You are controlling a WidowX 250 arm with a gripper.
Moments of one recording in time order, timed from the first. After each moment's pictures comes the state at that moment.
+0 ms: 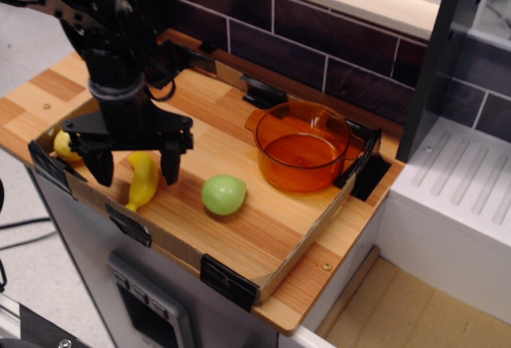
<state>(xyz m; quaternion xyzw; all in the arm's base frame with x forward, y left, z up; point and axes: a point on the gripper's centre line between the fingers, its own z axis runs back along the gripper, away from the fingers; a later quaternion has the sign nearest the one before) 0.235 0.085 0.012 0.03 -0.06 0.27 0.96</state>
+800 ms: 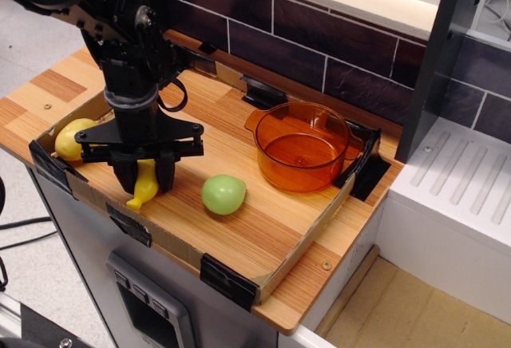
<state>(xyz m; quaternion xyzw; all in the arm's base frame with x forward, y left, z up) 0.236 0.087 0.005 0.03 -0.04 0.32 0.95</state>
